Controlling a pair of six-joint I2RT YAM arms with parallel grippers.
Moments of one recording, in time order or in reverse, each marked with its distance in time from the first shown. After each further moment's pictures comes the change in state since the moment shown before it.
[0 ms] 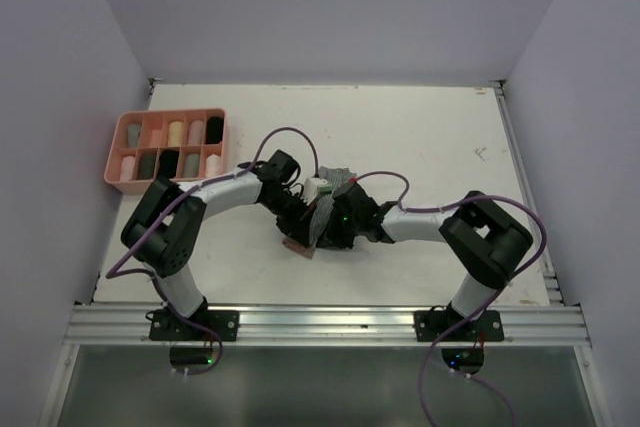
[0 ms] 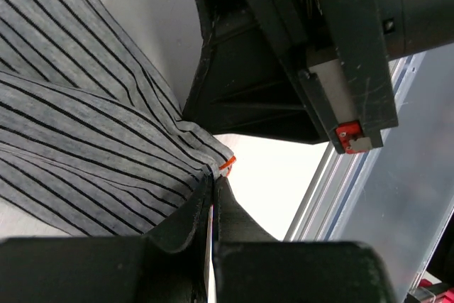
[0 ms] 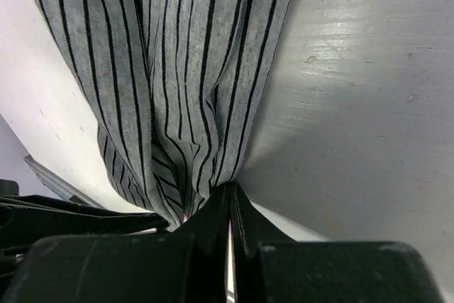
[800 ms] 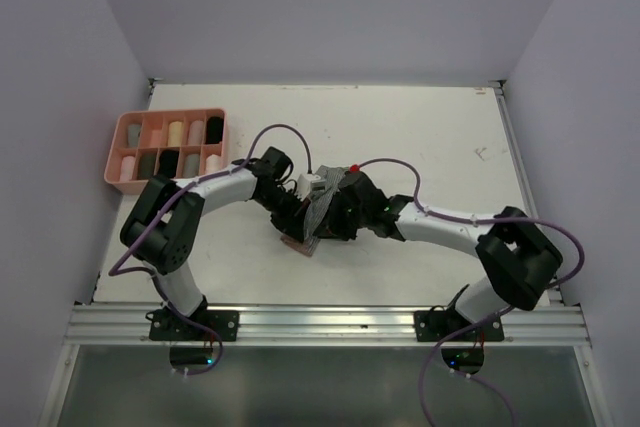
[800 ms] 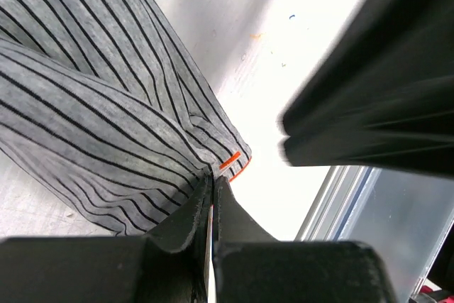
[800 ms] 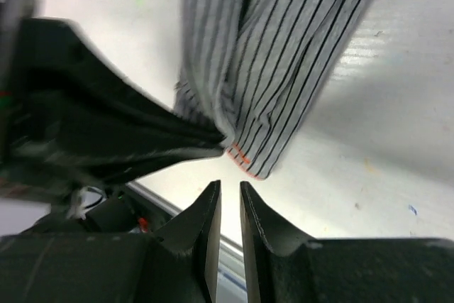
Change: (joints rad) left arm 0.052 0.010 0.004 -0.009 -0.001 0.029; right arm 0.001 -0.130 0.058 -0.124 0.000 -0.063
